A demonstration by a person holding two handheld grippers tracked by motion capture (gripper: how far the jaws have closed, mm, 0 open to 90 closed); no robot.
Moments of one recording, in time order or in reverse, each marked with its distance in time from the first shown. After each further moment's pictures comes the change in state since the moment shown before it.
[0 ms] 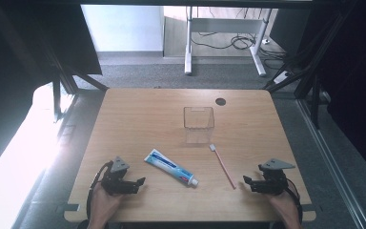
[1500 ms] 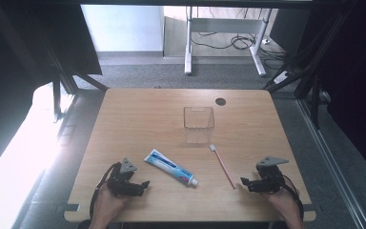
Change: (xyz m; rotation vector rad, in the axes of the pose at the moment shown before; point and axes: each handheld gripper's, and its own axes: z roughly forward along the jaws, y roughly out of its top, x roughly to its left) left arm -0.018 0.007 0.008 0.092 0.015 0.043; right arm 0.008 0.015 0.001 0.110 0.014 0.004
